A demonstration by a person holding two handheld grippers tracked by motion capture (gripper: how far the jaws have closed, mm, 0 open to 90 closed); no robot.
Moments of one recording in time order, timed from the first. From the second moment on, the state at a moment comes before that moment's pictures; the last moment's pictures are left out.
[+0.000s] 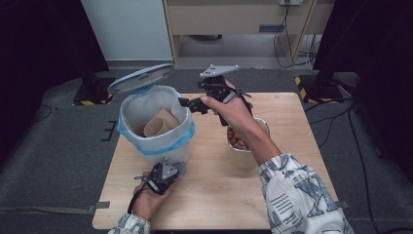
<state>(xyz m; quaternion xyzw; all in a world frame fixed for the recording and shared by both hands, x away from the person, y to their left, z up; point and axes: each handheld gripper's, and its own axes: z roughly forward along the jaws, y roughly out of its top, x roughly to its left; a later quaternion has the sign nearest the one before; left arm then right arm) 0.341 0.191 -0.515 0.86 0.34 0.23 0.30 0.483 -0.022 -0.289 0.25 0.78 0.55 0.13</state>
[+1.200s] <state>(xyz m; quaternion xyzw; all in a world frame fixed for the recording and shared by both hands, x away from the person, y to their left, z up) 0.340 0.191 -0.514 0.86 0.35 0.23 0.31 0.493 -0.098 -0.293 0.31 0.77 0.54 0.17</state>
